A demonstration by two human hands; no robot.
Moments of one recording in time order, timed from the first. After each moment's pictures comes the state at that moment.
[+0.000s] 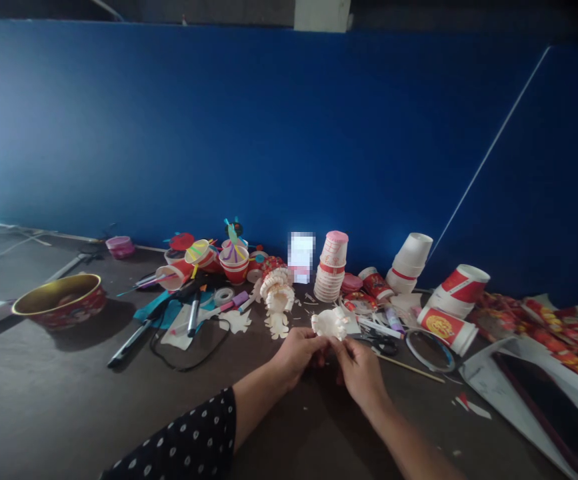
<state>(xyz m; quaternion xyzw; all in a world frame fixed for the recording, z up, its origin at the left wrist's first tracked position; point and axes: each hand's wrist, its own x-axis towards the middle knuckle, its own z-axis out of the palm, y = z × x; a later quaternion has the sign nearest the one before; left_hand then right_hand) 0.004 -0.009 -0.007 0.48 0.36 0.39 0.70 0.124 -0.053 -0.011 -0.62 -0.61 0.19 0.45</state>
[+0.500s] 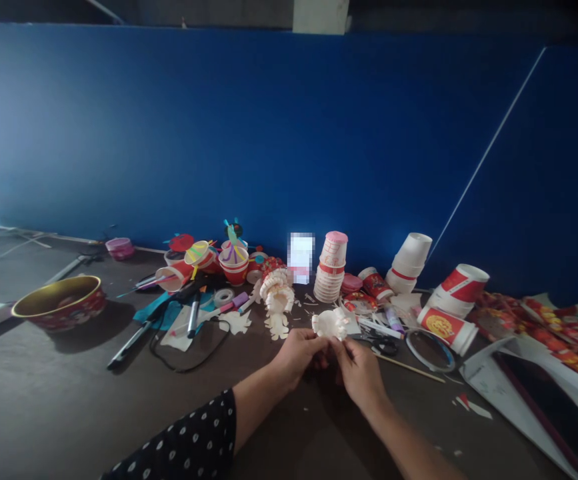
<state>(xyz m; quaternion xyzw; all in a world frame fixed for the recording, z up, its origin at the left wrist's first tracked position) 0.004 -0.010 -0.008 0.48 0.38 0.38 0.69 0.123 -0.052 -0.012 -0.62 -0.61 0.19 0.45</state>
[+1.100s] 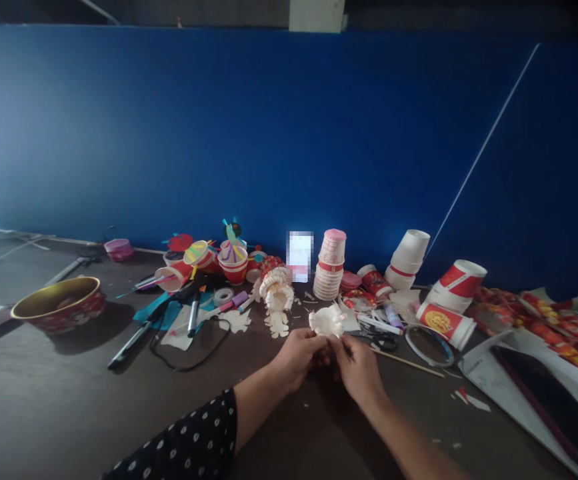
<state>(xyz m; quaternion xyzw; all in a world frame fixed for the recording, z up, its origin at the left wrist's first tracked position) 0.005 -0.014 -0.008 0.43 0.34 0.39 0.74 0.120 -0.054 -0.009 -0.62 -0.62 0.20 0.44</state>
